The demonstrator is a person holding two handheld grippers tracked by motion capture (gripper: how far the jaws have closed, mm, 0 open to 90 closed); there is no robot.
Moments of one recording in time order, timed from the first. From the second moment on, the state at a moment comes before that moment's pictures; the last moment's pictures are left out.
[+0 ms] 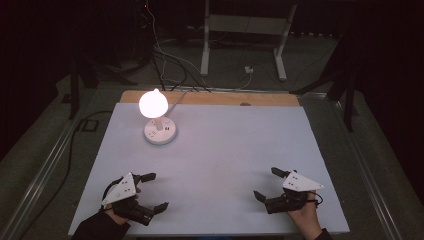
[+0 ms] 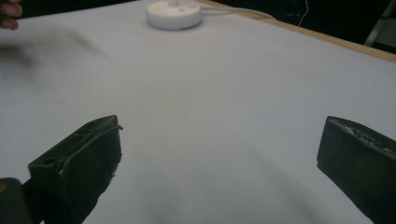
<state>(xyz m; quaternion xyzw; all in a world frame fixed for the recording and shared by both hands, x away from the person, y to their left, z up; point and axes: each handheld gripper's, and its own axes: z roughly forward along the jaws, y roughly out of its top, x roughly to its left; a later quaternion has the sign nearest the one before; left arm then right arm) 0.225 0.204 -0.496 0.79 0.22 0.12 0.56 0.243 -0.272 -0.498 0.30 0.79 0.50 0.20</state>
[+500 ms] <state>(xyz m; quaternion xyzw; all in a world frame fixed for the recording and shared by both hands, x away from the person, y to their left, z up) 0.222 0.201 -0.497 0.80 0.21 0.12 0.55 0.242 -0.272 -0.495 0.29 0.79 0.50 0.20</state>
